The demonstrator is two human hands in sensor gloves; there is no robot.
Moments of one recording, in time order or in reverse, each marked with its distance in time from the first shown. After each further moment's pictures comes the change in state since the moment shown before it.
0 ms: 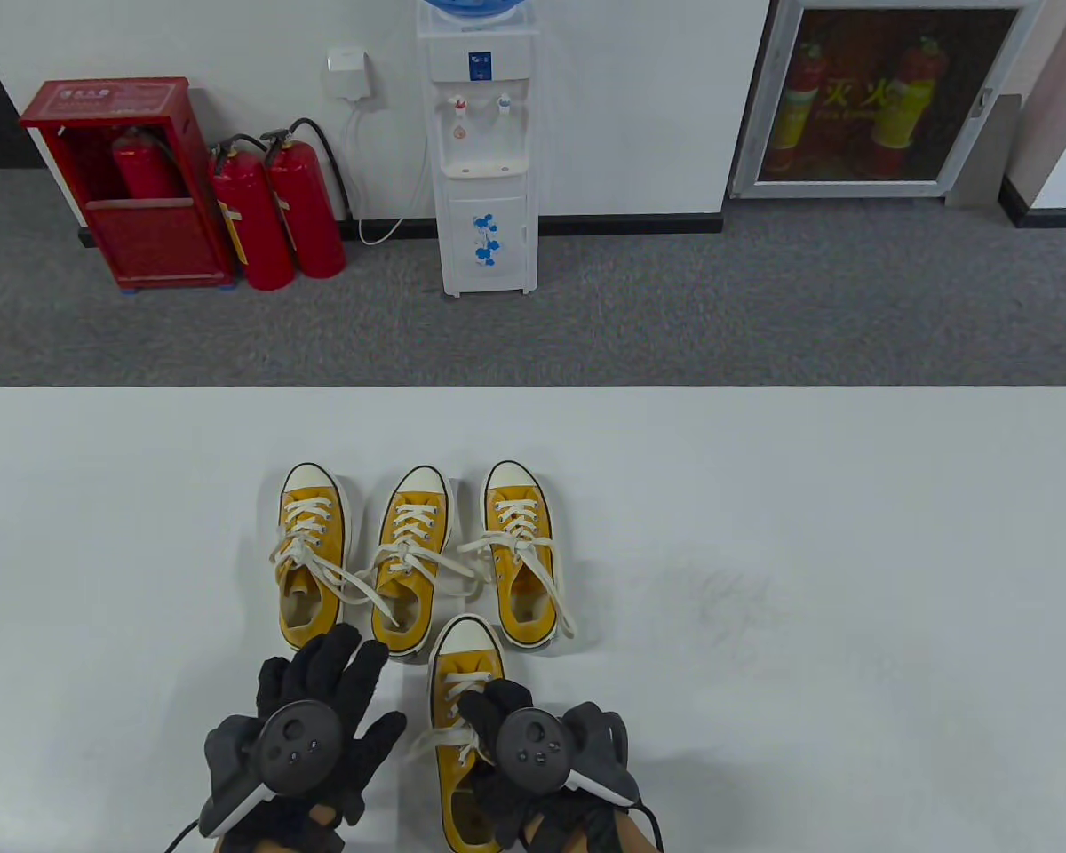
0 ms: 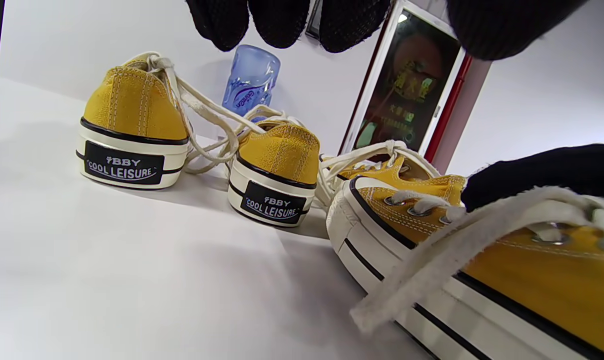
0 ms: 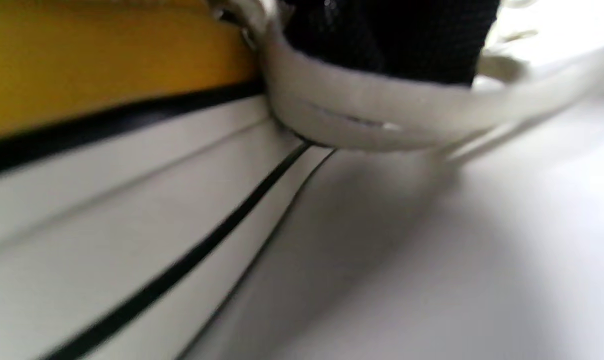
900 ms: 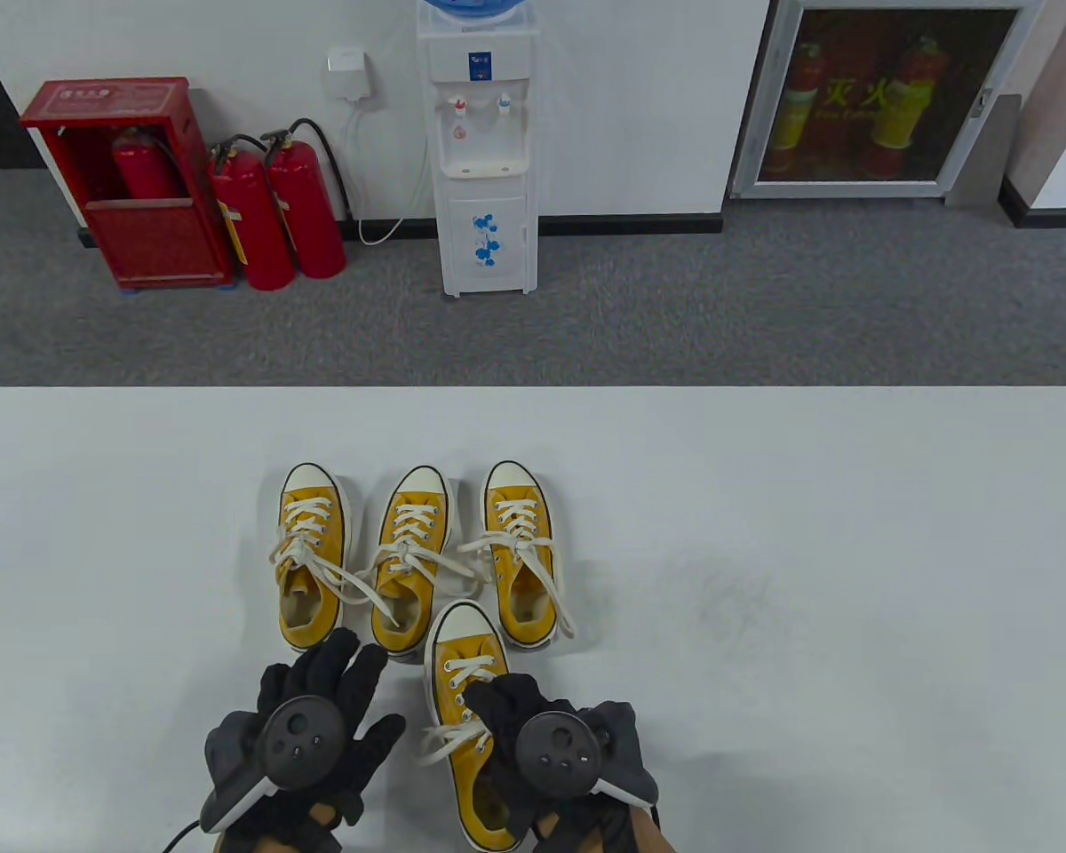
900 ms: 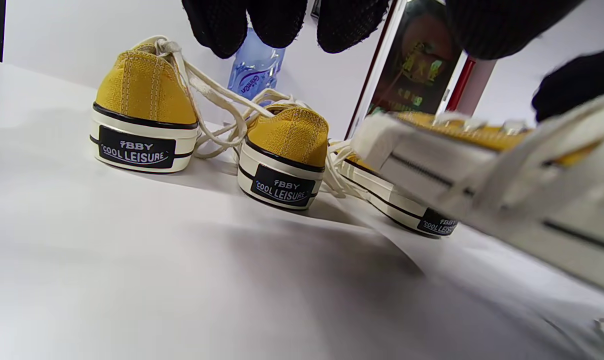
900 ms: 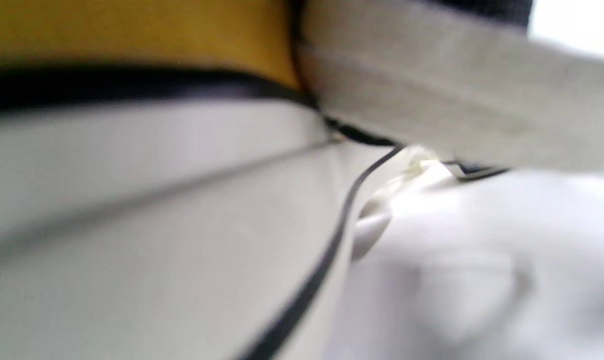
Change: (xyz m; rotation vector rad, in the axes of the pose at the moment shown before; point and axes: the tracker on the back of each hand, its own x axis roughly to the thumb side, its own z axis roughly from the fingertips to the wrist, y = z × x) left_hand -0.001 -0.002 -0.001 -0.047 0.018 -0.012; right_hand 0.007 -0.042 0.010 -0.199 -0.113 -0.088
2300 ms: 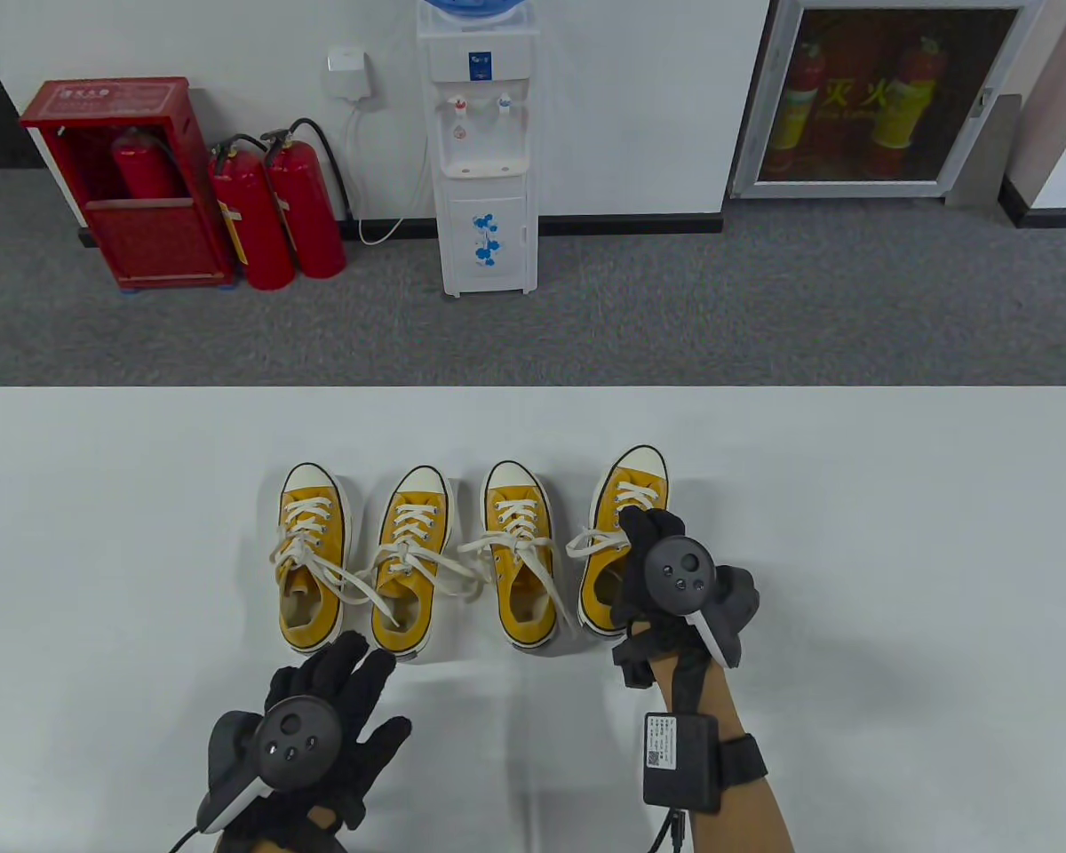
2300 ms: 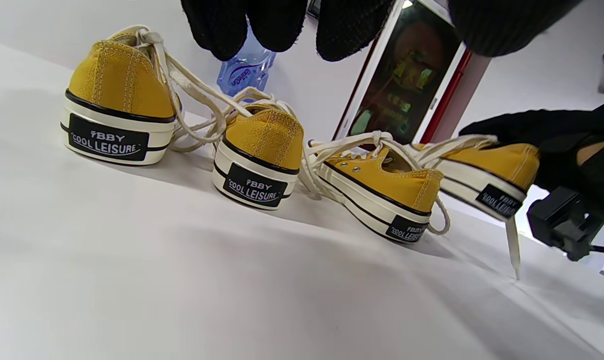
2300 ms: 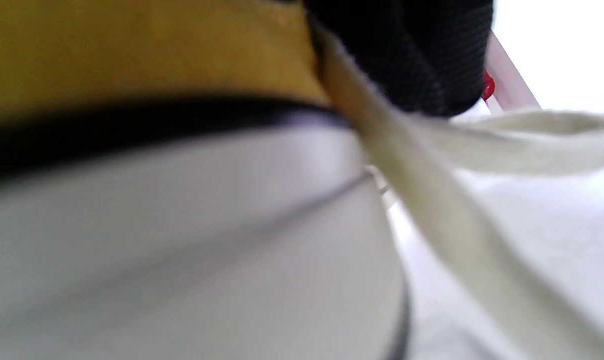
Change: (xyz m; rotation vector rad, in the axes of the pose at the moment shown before) left_hand 0.002 0.002 0.001 -0.012 -0.031 0.076; right_hand -0.146 -0.076 -0.064 -0.382 0.528 0.169
